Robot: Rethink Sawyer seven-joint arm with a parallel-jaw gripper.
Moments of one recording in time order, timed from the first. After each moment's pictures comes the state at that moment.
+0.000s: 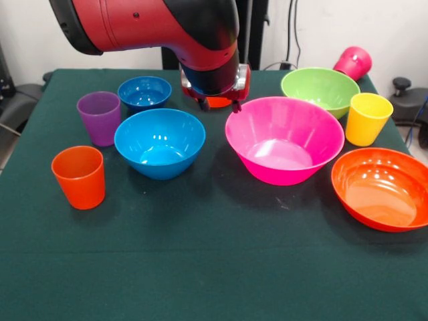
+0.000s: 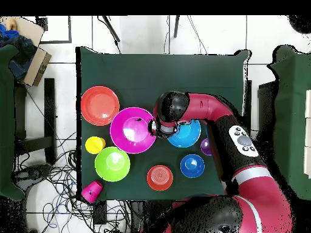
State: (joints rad) arm -0.58 -0.45 0.45 1.48 -0.38 1.15 1.92
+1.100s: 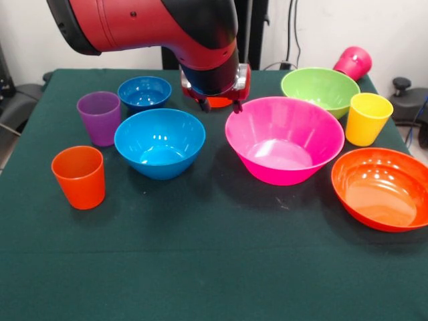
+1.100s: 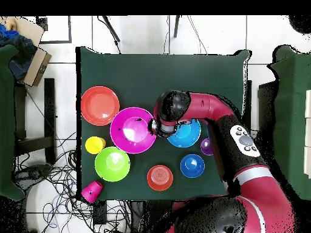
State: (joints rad) arm -0.59 -0.45 0.47 1.48 -0.38 1.15 1.92
